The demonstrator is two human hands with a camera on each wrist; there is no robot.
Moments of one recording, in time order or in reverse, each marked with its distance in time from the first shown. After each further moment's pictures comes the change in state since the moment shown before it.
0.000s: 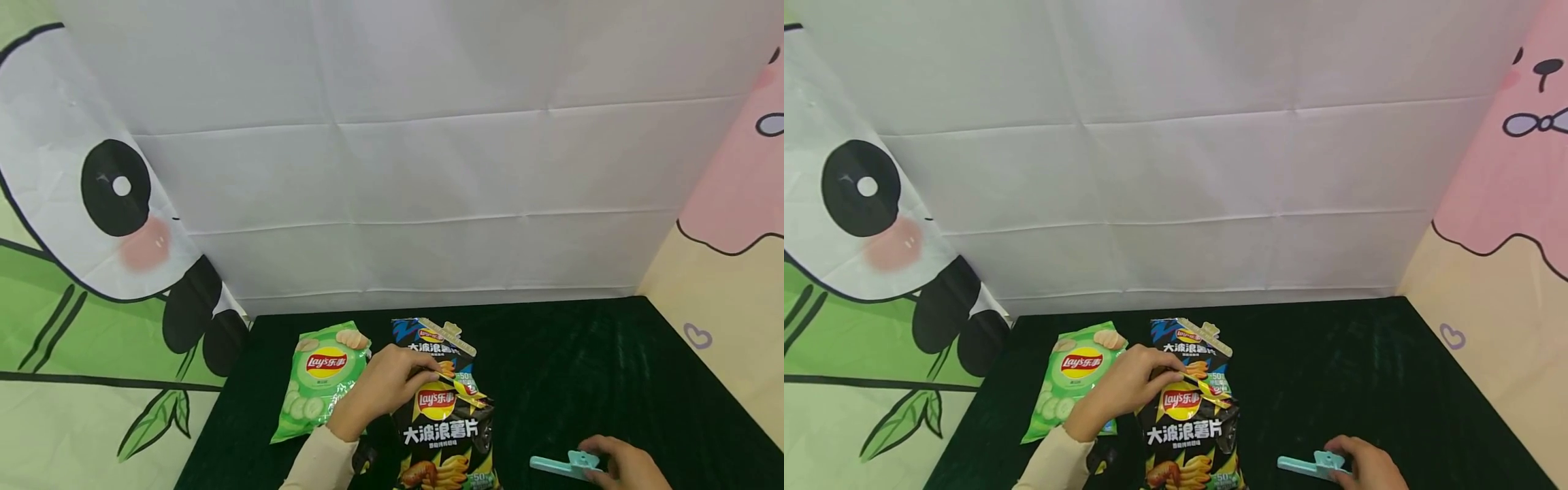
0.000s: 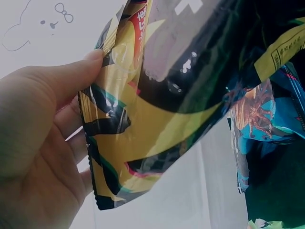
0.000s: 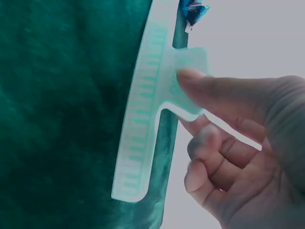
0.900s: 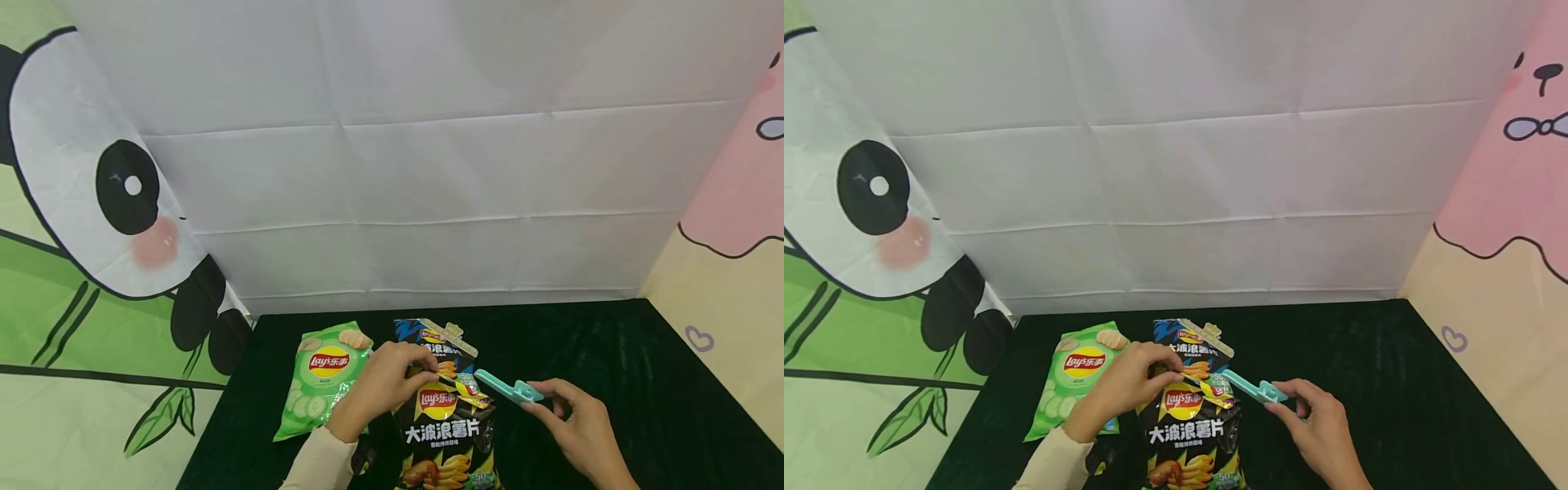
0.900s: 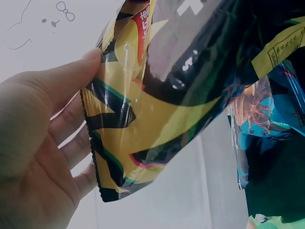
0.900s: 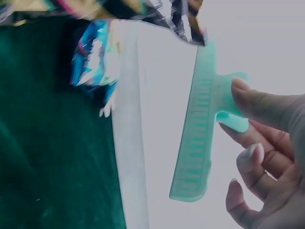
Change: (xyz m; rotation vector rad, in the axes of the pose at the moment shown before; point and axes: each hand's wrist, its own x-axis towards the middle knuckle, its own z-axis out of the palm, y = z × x) left_hand -0.005 0.002 -0.005 -0.054 0.080 -0.011; right_hand 0.018 -0.112 0.013 0.013 0.639 -0.160
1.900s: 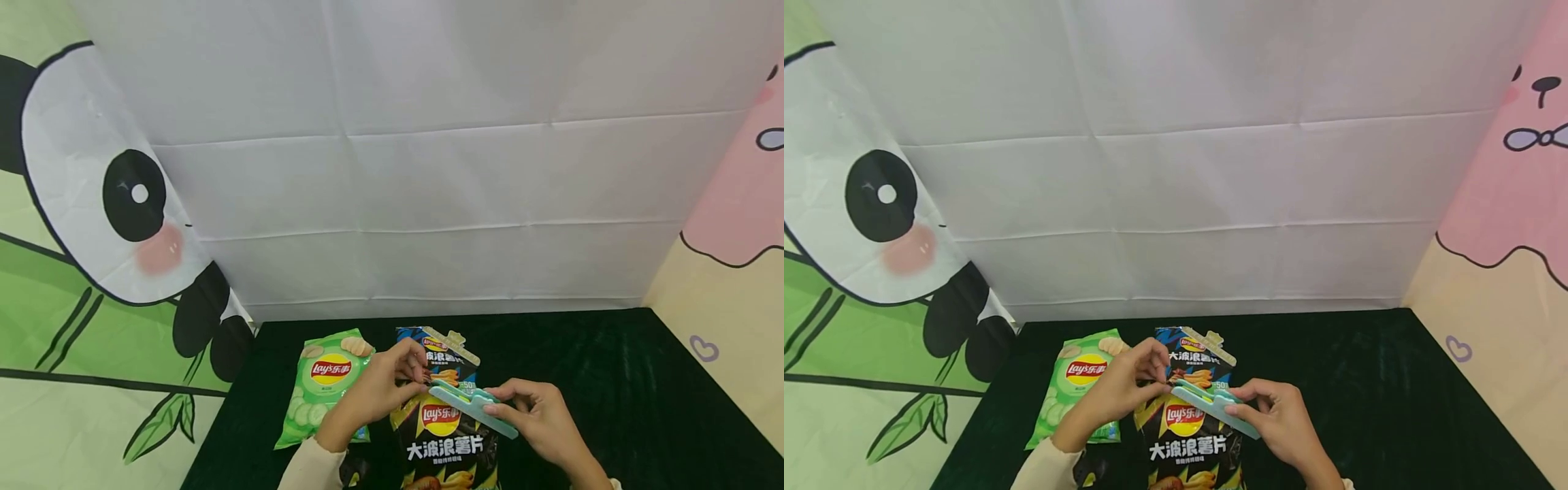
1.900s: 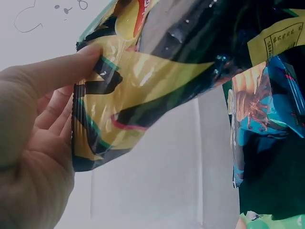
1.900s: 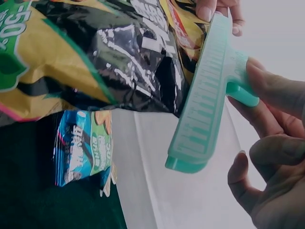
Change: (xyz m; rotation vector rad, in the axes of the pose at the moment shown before) left_hand -0.008 -0.008 -0.006 -0.408 -0.018 0.008; right_hand 0.020 -0.037 0.018 0.432 -0.220 -0.079
